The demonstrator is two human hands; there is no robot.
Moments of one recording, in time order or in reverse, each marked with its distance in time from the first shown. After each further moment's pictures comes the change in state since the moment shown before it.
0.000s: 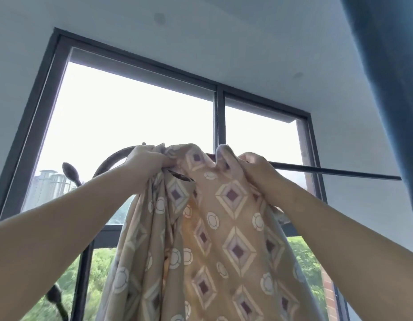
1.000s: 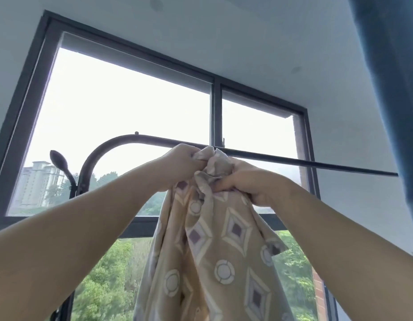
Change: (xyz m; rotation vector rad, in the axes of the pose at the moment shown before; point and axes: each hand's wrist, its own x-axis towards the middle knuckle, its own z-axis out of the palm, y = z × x) left_hand -0.020 0.003 0.052 0.329 -0.382 0.233; right_hand -0.017 -0.001 0.009 0.098 -0.411 0.156
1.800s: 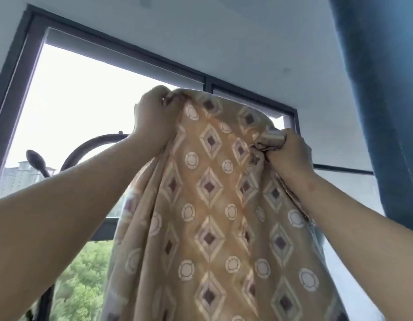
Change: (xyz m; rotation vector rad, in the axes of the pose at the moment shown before) left_hand 0.021 0.038 -0.016 0.097 0.582 0.256; right_hand -0.016 0.010 -0.079 -0.539 0.977 -0.231
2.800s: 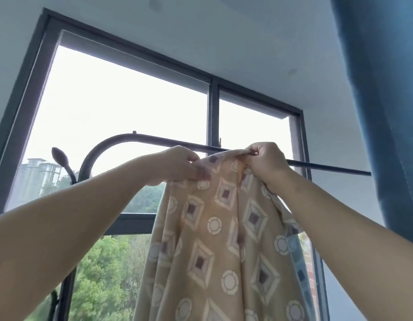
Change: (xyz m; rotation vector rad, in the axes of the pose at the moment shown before) left_hand -0.036 -0.017 -0.009 0.005 -0.776 -0.242; right_hand -0.027 -0.034 0.017 0.215 -0.299 -0.002
